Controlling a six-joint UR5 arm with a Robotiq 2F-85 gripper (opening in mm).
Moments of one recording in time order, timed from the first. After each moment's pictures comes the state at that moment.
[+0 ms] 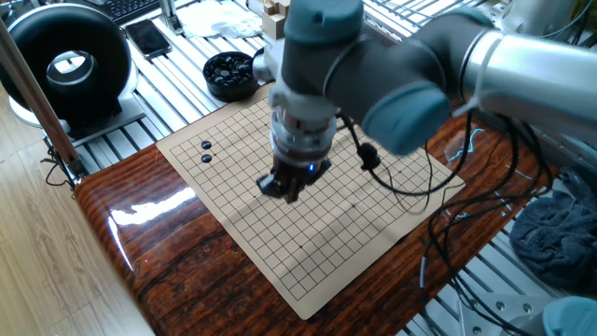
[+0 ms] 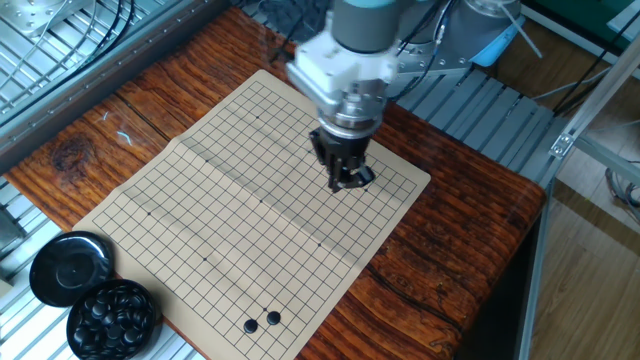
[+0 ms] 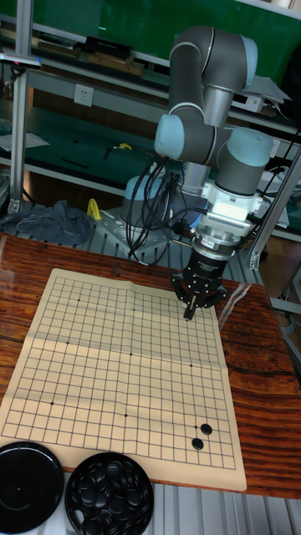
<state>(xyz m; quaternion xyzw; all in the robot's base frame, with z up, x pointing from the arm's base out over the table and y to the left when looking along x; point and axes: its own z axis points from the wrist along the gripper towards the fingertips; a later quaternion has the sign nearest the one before) 0.444 0.137 0.063 0.10 0.99 0.01 0.06</state>
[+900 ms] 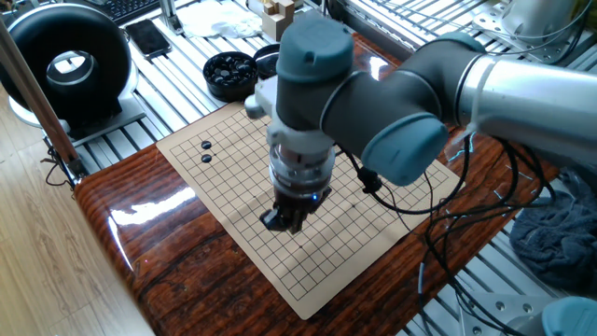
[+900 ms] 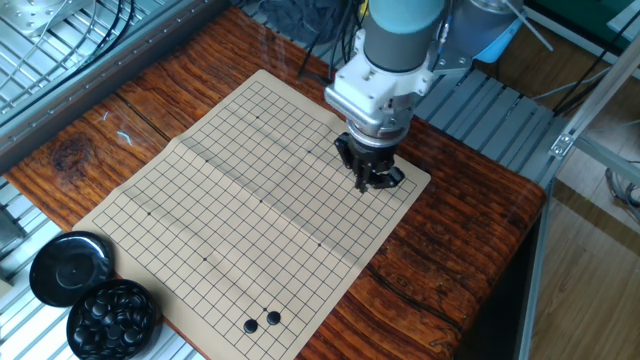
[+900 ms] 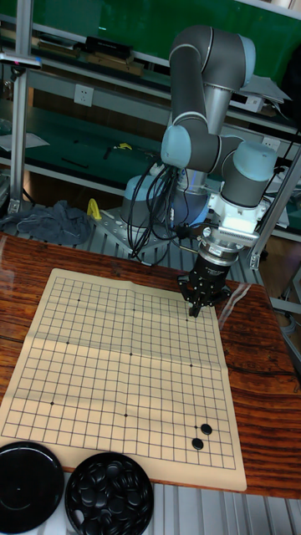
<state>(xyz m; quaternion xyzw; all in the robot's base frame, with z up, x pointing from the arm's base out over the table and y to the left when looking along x) 0.404 0.156 0.037 0.04 1.00 0.01 0.02</state>
